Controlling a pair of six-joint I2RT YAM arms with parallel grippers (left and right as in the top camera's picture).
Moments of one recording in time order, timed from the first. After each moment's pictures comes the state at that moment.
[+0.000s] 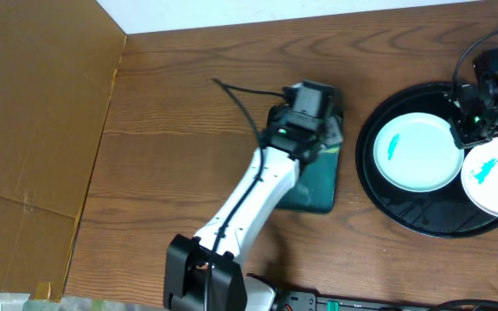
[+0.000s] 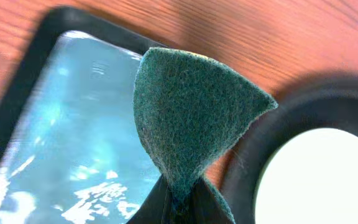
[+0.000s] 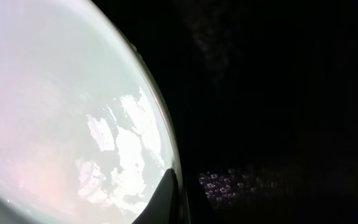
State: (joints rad) left arm -0.39 1.52 1.12 -0.61 -0.15 -0.64; right arm 0.19 2.08 1.46 -0.89 -0.24 -0.14
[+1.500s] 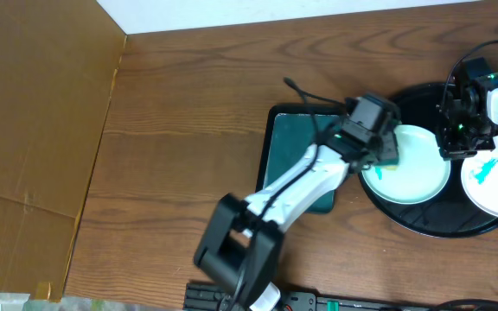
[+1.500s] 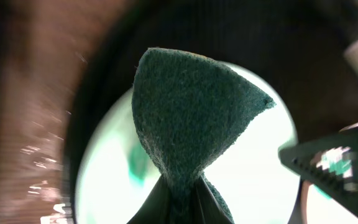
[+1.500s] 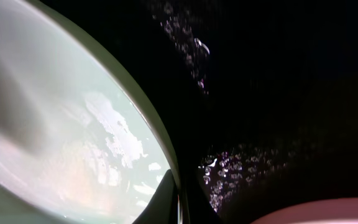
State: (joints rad) left arm -0.60 1.74 1.12 -0.42 0.05 -0.74; right arm 0.26 2.08 1.45 -0.97 -0.25 0.13
